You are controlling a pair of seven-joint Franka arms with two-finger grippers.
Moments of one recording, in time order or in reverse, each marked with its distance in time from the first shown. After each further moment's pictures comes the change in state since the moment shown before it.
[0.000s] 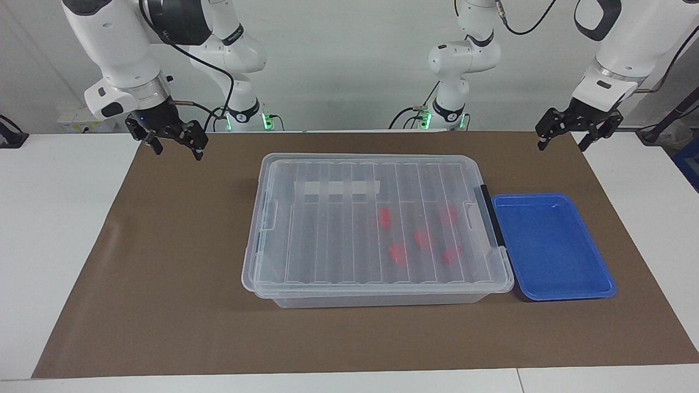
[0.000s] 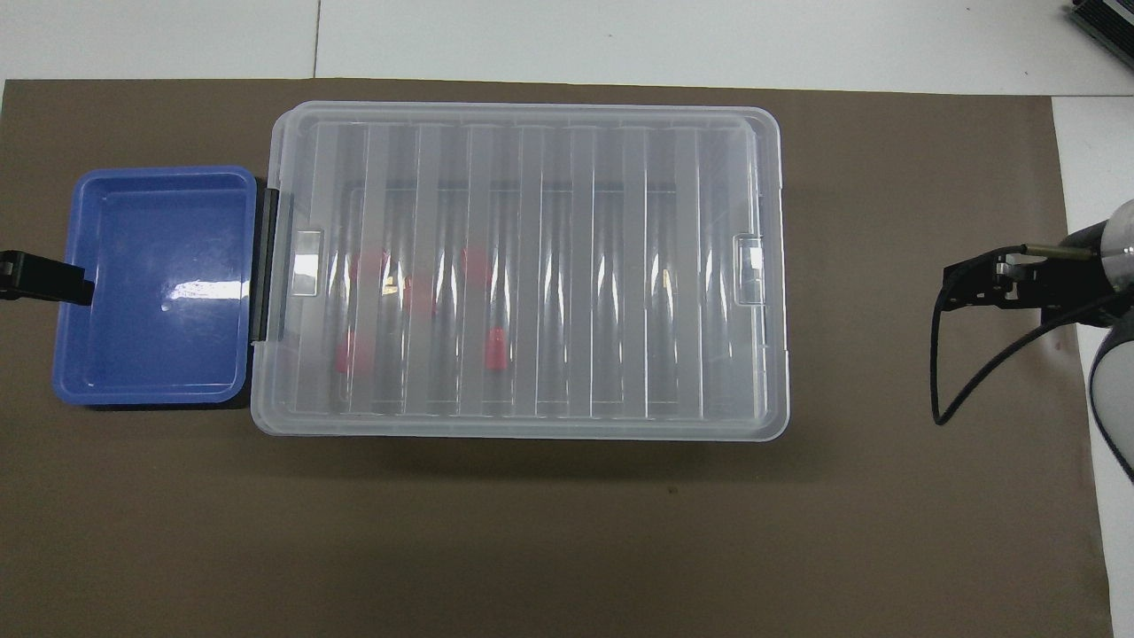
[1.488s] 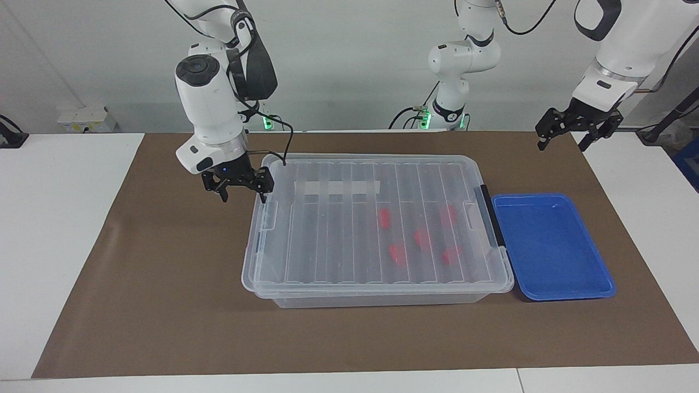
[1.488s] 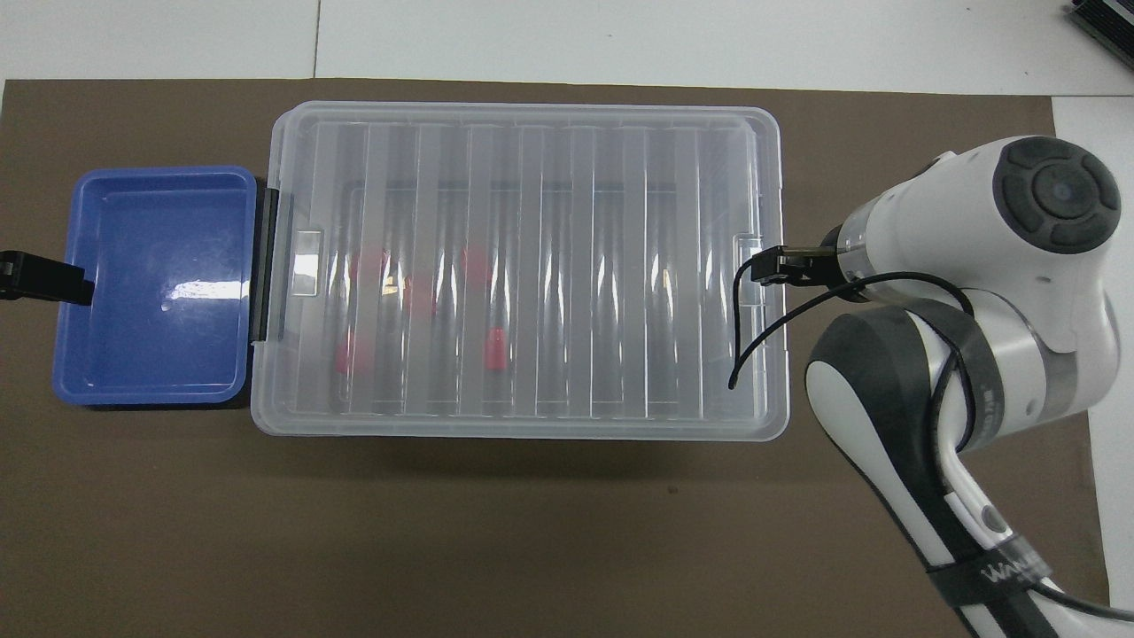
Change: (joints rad) left arm 0.000 0.000 0.000 0.000 0.000 0.000 0.000; right arm 0.188 0.130 0.016 -0.150 0.000 0.373 0.105
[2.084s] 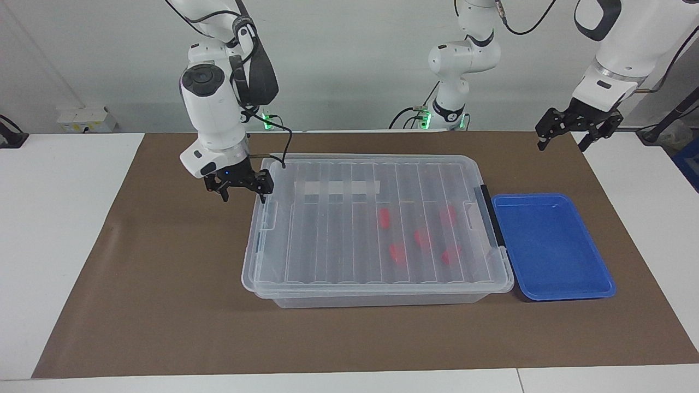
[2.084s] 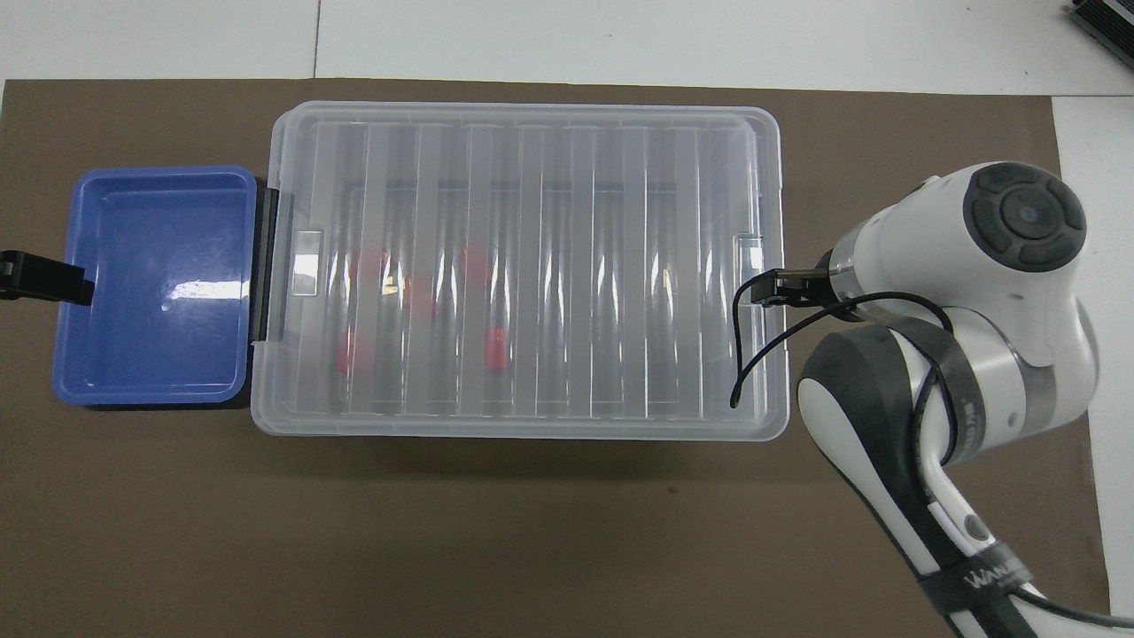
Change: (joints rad) left arm 0.000 0.000 0.000 0.000 0.000 0.000 0.000; right arm 0.005 -0.022 -0.001 -0.063 -0.022 0.000 0.000
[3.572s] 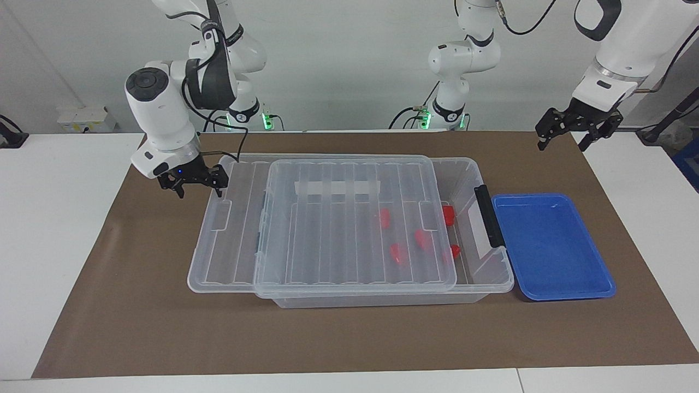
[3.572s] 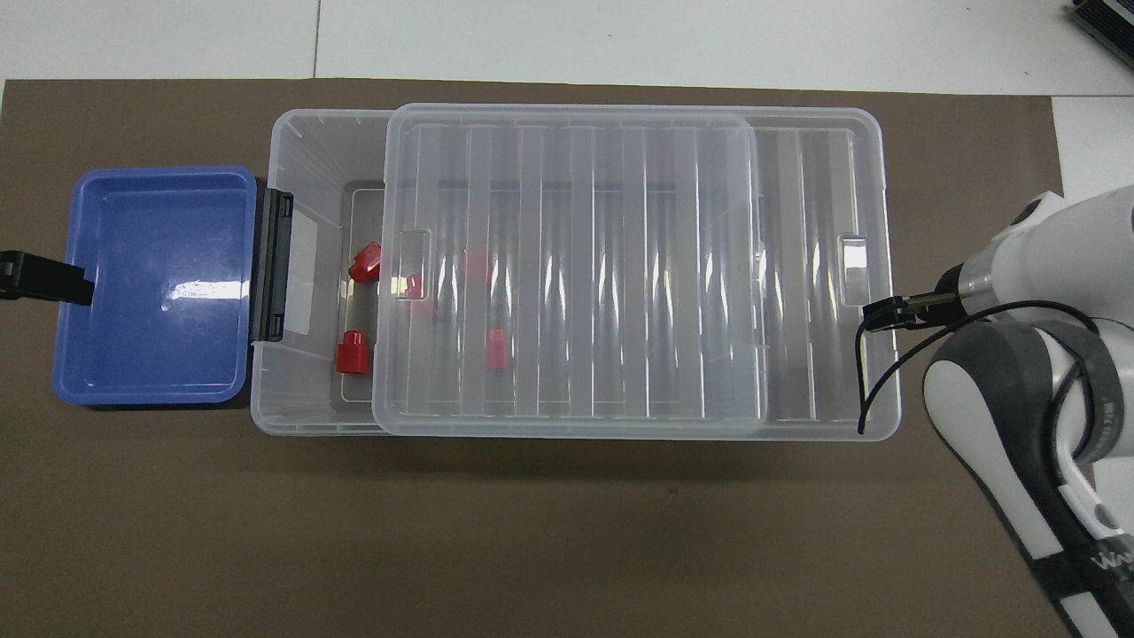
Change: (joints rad) left arm 0.000 0.000 0.000 0.000 0.000 0.000 0.000; right arm -0.215 -0.071 -0.008 -0.107 -0.027 -0.004 -0.354
